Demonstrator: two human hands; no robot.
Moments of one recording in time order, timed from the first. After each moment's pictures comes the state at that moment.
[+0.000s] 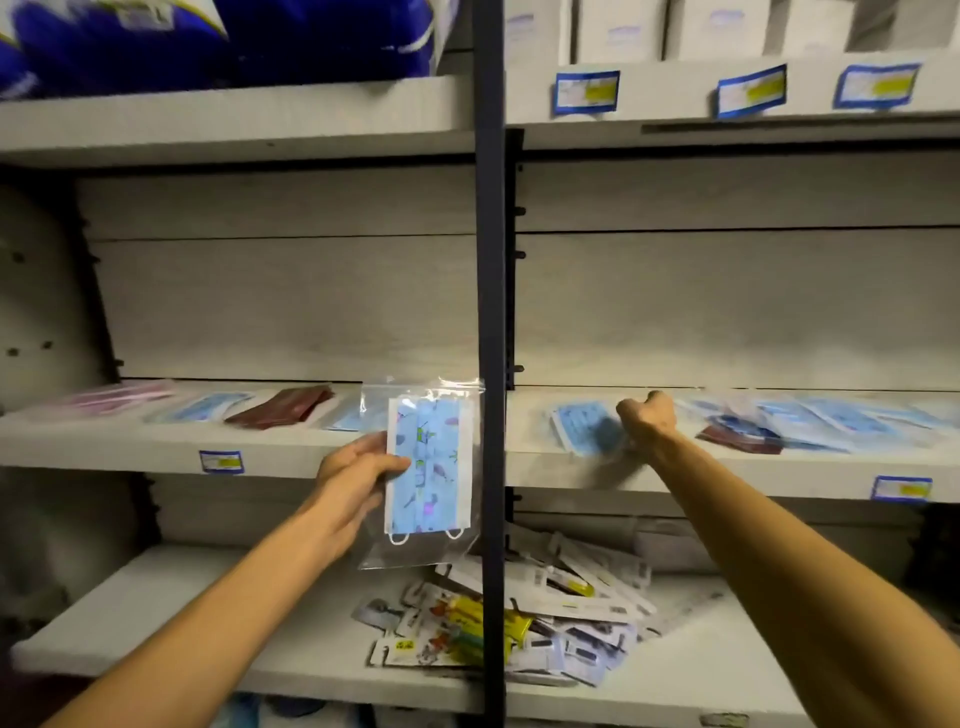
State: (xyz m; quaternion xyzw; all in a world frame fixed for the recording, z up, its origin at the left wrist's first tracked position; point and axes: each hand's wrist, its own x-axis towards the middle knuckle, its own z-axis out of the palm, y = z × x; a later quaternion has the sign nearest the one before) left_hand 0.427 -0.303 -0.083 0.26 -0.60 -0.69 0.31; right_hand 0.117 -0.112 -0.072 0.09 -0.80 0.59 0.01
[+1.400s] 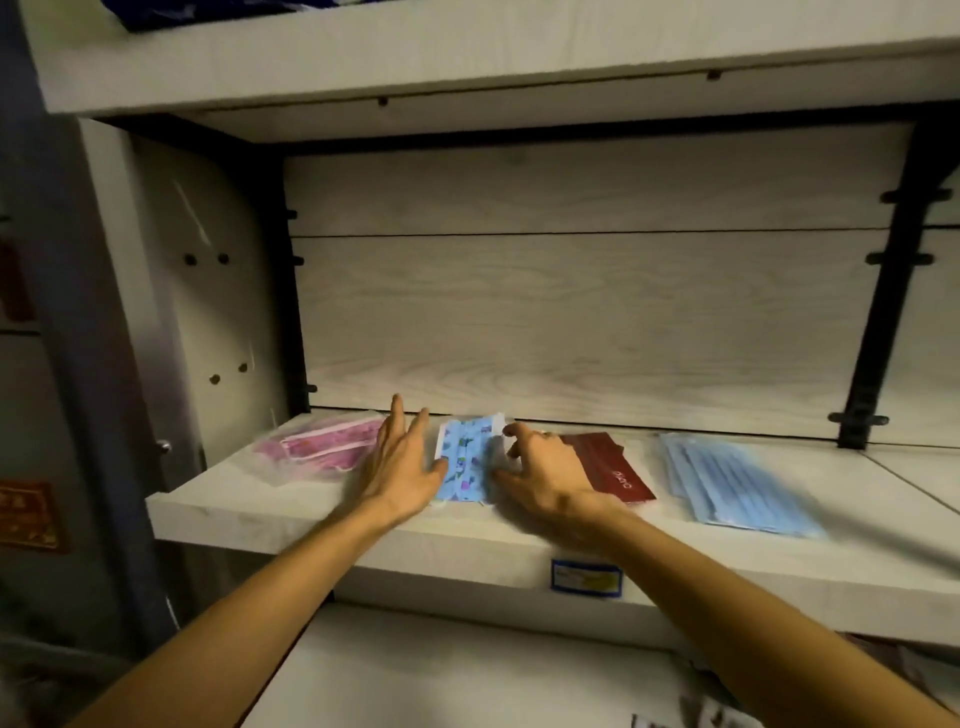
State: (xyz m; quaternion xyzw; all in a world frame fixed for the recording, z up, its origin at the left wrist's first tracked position) left_hand 0.513 -0.804 -0.083 0.32 -0.90 -0.17 0.23; right_hand 0.377 -0.657 -0.080 0.46 -0.85 0.26 0.04
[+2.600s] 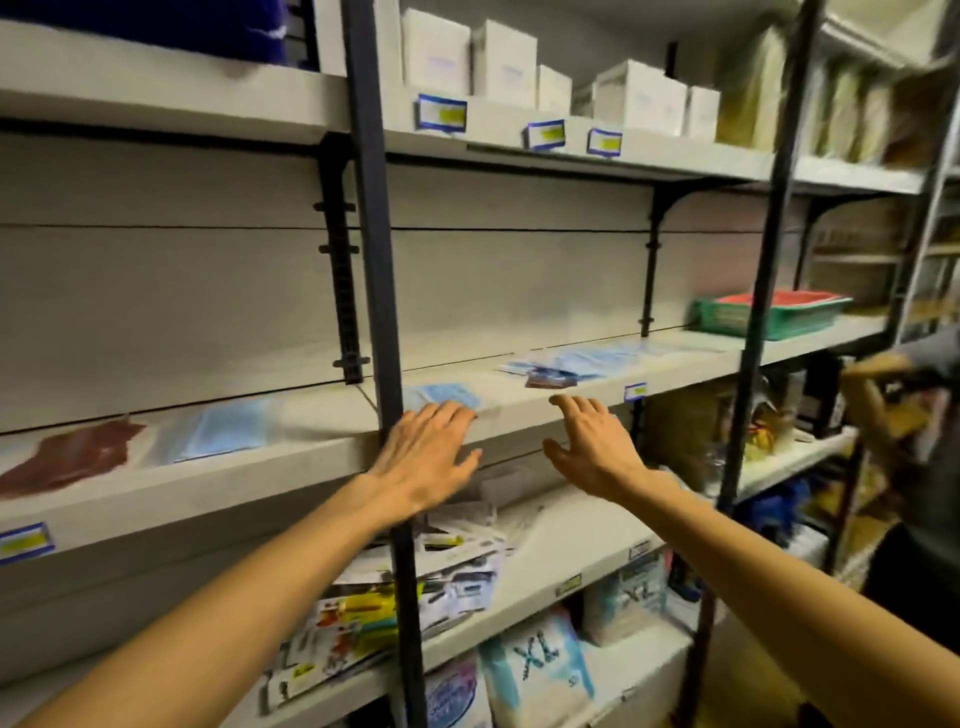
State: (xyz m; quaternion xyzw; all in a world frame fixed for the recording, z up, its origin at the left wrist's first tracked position) left_hand 0.379 -0.234 -0.072 -0.17 -0.95 0.02 0.25; right_hand 0.332 -0.003 -0.086 0.17 -0.95 0.14 0.22
